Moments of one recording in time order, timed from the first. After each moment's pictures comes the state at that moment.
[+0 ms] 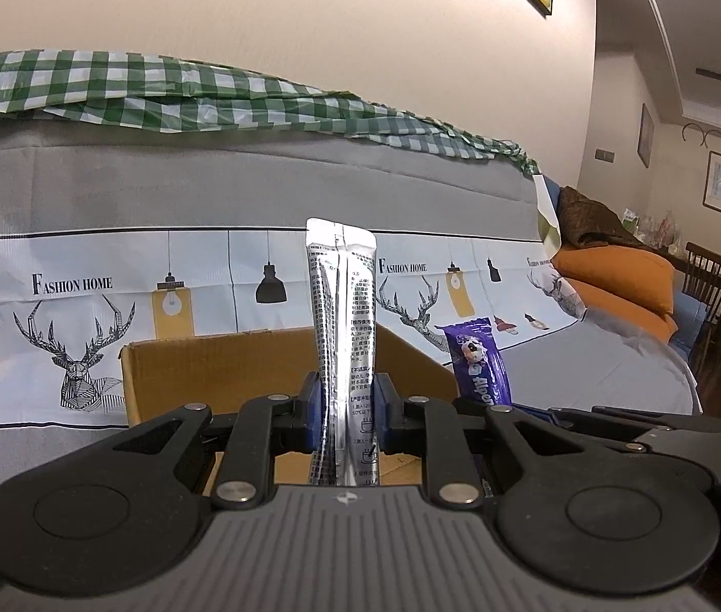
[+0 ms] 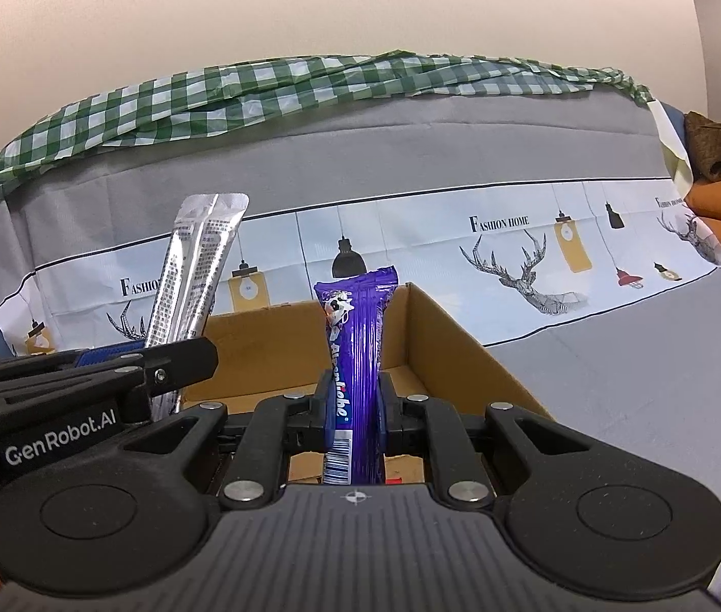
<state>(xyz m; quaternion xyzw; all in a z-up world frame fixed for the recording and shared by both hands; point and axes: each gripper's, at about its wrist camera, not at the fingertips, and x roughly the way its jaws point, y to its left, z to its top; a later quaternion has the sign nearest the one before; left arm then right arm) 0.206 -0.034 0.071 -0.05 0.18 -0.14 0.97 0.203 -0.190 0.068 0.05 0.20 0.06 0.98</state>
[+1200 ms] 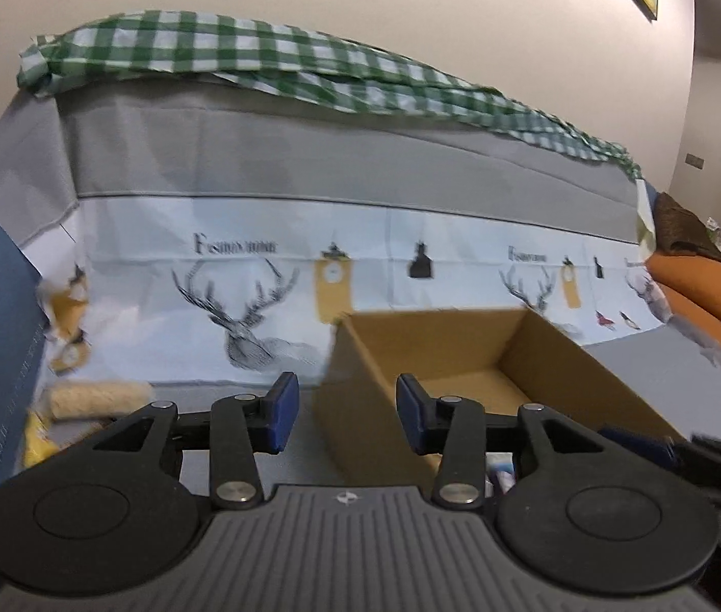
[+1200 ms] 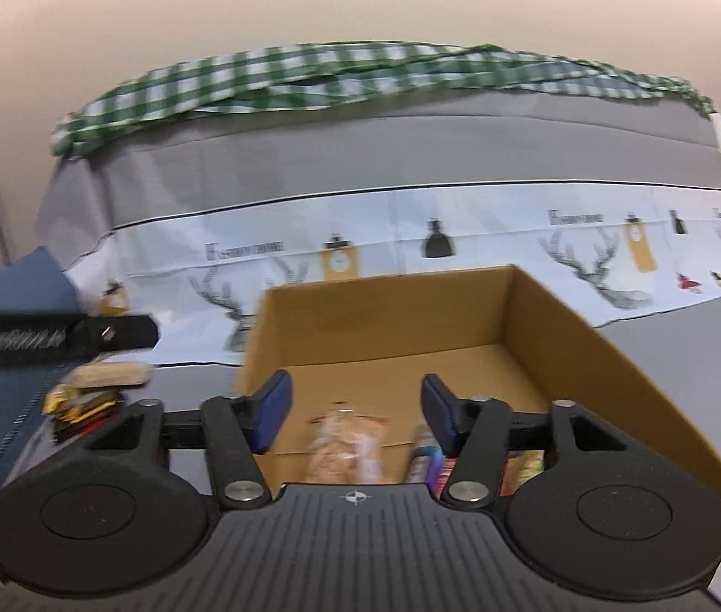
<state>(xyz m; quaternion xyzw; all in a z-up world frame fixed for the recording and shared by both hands) 0.184 0.112 0.084 -0.08 0.22 -0.03 0.97 0.164 -0.116 0.068 0.02 0.21 0.15 0.97</state>
